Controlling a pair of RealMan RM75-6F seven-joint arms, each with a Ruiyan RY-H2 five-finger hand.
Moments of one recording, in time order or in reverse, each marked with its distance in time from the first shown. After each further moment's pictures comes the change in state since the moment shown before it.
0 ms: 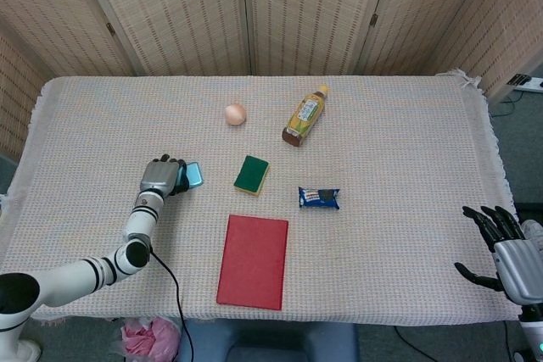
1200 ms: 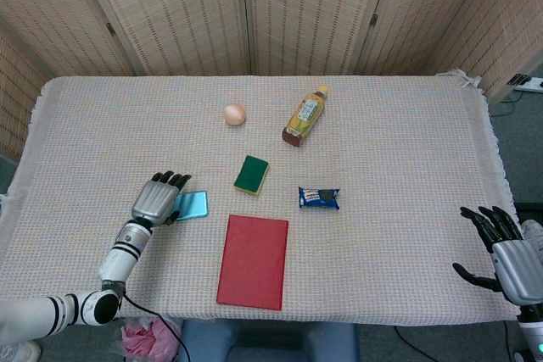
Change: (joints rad) left arm 0.188 0.136 0.139 -0.345 0.514 0.288 -0.166; right arm 0.000 -0.004 -0.001 0.007 -0.012 0.003 0.010
